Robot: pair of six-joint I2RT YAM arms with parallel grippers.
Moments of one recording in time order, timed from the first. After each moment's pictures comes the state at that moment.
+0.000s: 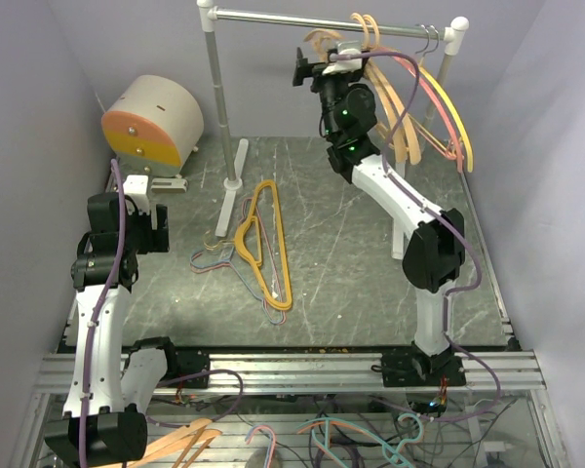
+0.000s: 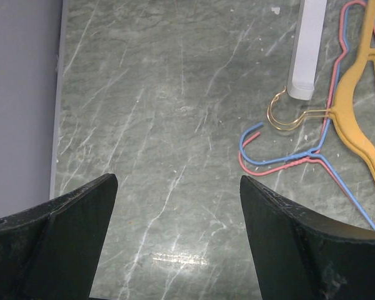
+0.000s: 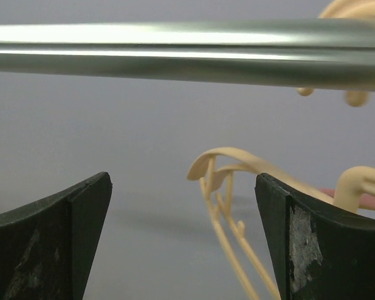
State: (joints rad) left arm 0.12 0.84 0.93 -0.70 0.00 0.13; right arm 0.56 2.04 1.94 0.66 0.30 -0.23
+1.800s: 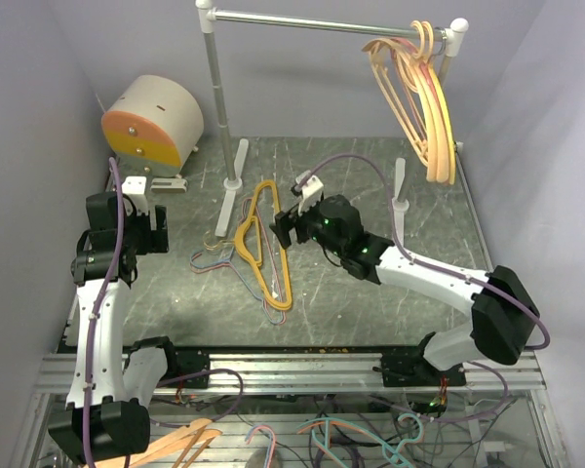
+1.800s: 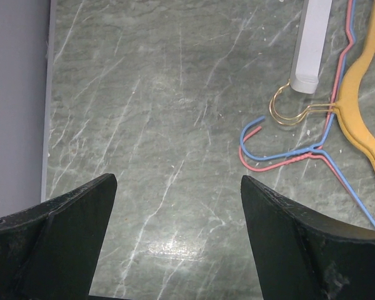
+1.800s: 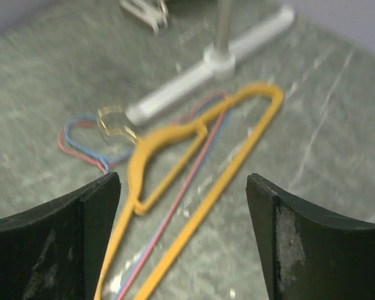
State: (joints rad) left arm 0.16 0.88 0.92 -0.70 0.04 0.13; right arm 0.86 1.43 0.98 0.27 0.09 0.02
